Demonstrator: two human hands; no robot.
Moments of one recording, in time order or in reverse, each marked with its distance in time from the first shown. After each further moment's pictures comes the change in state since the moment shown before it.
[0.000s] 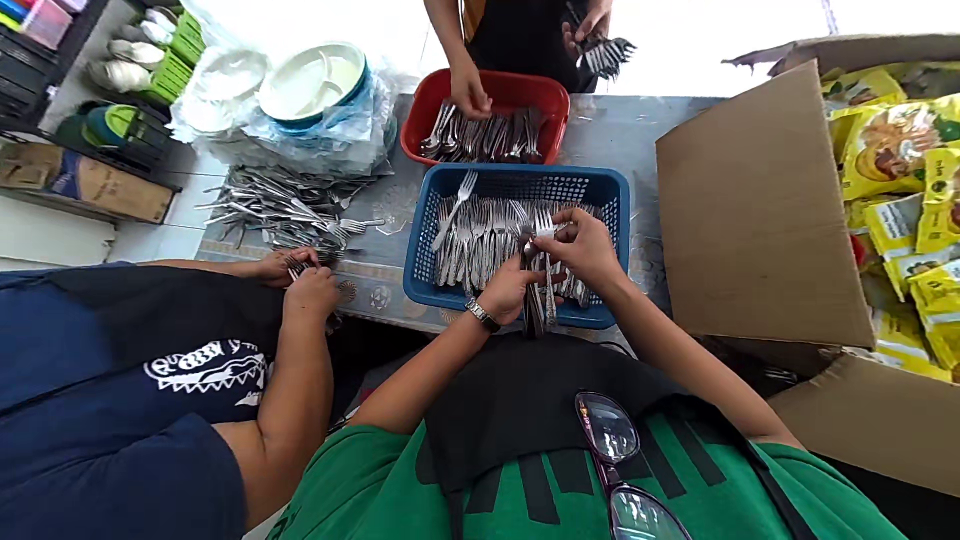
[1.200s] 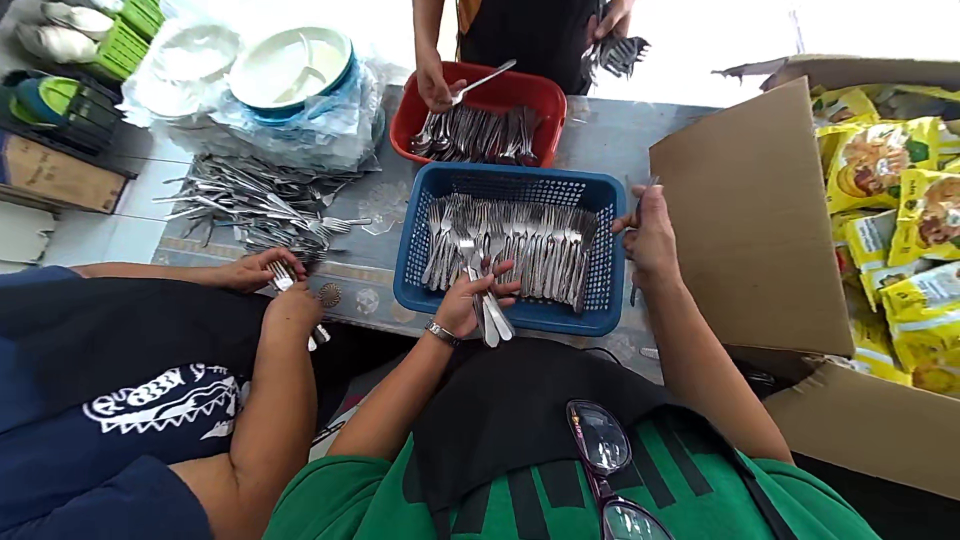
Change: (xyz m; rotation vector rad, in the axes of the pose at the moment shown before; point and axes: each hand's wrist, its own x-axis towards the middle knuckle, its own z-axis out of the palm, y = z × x) left_hand -0.009 -0.010 -0.064 -0.297 0.050 0.011; right_hand 0.001 0.014 -0.058 0.147 0.282 0.061
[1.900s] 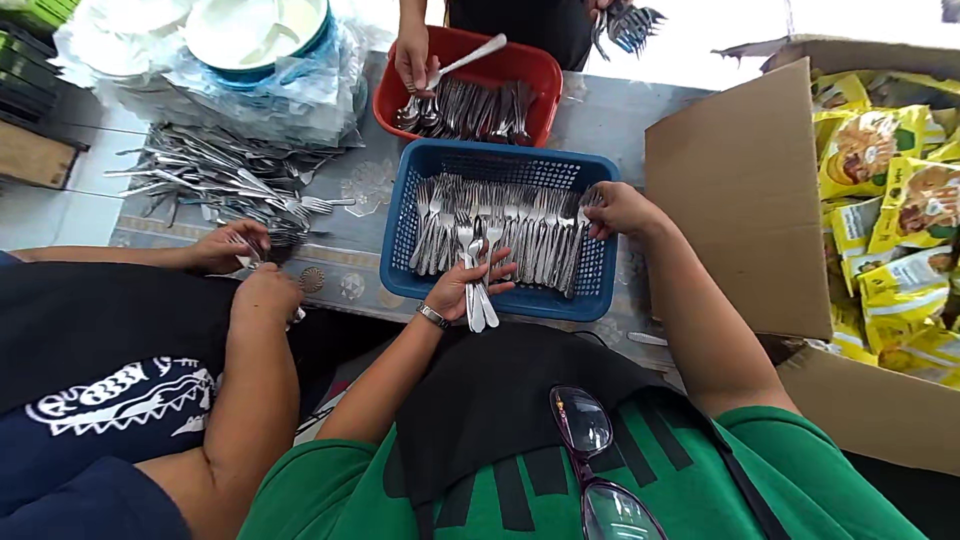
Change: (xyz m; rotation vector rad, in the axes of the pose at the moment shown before) left_hand 0.016 -0.015 -0.027 -0.058 -0.196 -0.052; right_hand 0.072 0.006 0.001 -0.470 -0.480 0.238
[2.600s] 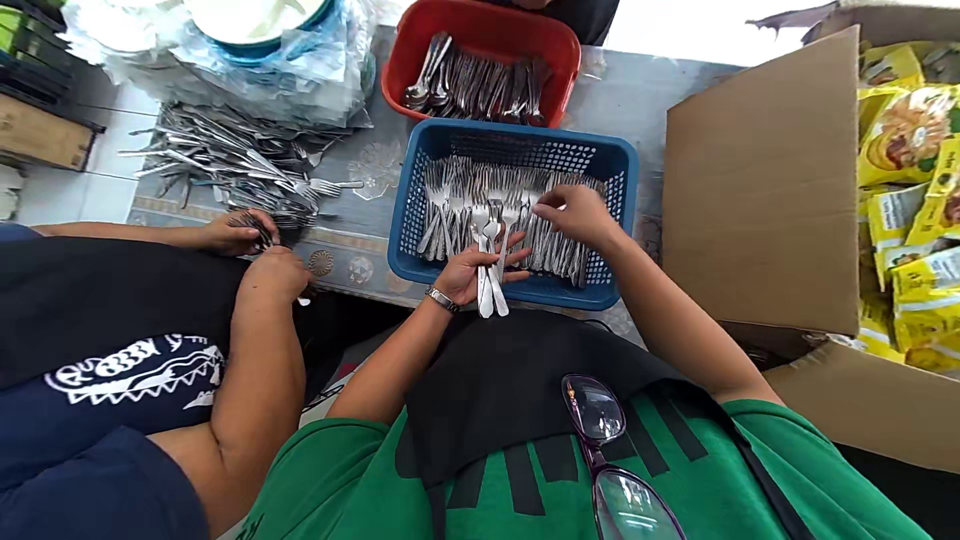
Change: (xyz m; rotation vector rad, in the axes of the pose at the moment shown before) left_hand 0.009 -0.004 -0.002 -0.051 -0.110 0.006; right_hand -0.013 -0.030 0.072 -0.191 0.061 -0.229
